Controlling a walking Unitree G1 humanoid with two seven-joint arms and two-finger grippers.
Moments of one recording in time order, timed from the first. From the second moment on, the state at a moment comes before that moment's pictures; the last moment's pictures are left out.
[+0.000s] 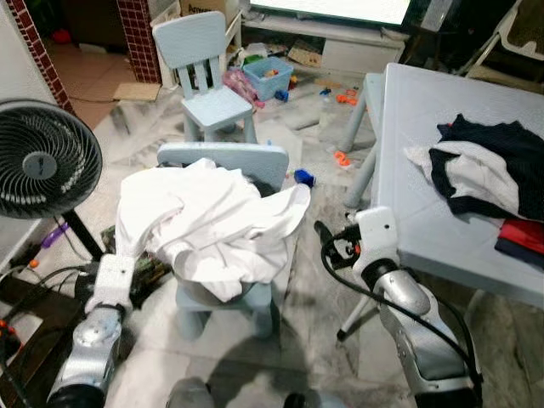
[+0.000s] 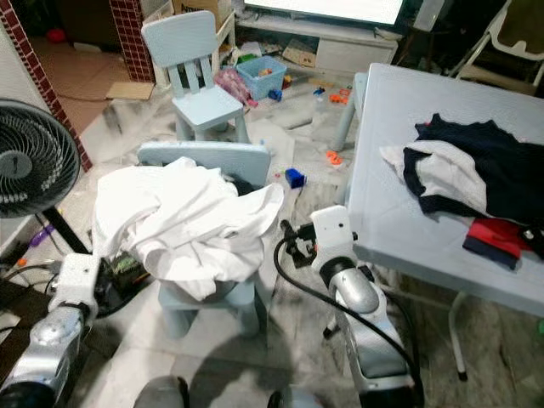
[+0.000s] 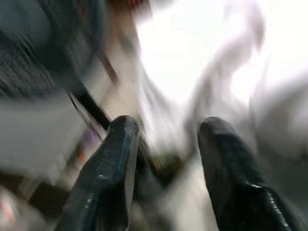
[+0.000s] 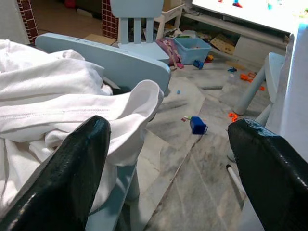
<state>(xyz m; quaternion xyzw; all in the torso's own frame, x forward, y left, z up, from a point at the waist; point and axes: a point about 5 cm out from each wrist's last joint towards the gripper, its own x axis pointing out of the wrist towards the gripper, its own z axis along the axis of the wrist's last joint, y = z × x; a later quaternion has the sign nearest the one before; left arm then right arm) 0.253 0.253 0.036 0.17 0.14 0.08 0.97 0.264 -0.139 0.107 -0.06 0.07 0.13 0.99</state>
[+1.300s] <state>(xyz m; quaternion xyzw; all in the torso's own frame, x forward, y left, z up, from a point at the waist) 0.271 0.183 0.118 0.11 -0.01 0.04 0.99 0.267 -0.134 0.113 -0.06 0.04 0.16 0.99</state>
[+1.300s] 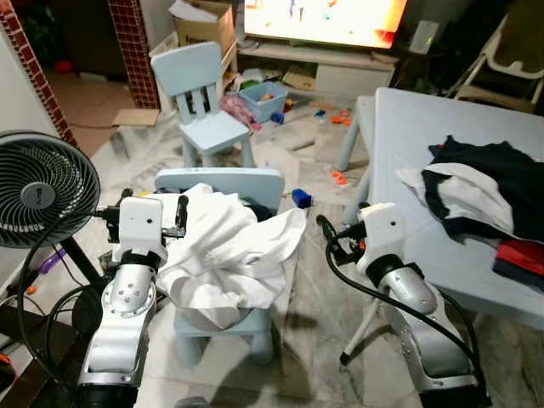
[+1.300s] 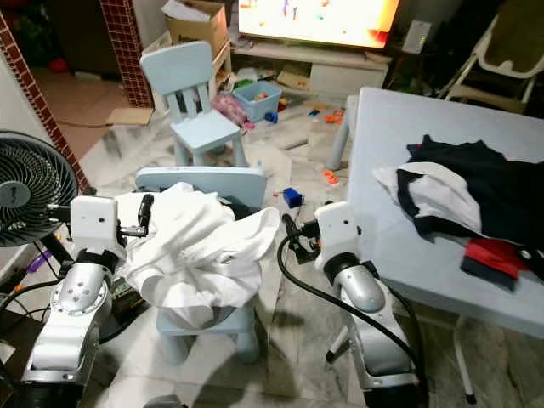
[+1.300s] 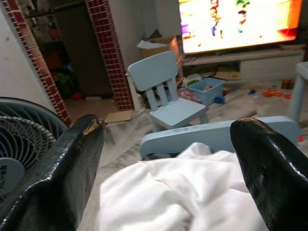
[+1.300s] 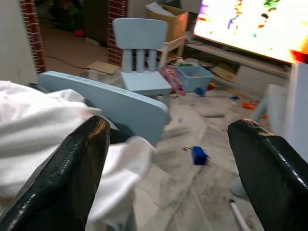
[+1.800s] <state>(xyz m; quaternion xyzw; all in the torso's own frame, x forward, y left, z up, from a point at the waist) 0.270 0.170 0.114 0.10 0.00 0.02 0.99 0.262 -0.143 0.104 -0.07 0.06 0.15 0.98</state>
